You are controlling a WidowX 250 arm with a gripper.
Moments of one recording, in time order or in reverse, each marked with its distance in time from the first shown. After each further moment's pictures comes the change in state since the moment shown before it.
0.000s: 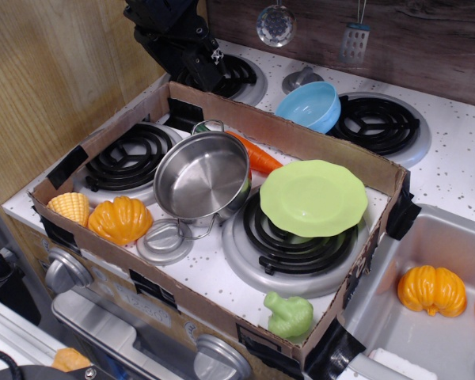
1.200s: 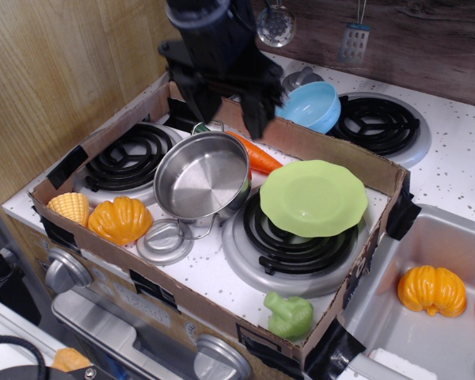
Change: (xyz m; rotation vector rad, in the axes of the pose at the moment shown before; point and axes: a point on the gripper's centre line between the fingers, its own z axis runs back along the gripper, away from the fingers) arm -0.029 -0.089 0.010 0.096 0.117 0.190
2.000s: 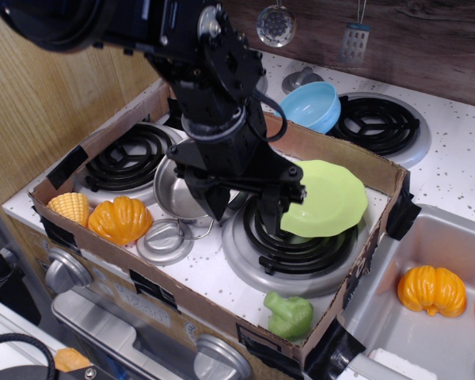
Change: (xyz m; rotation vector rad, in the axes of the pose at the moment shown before) arm -0.057 -0.027 -0.033 -0.040 0.069 0.112
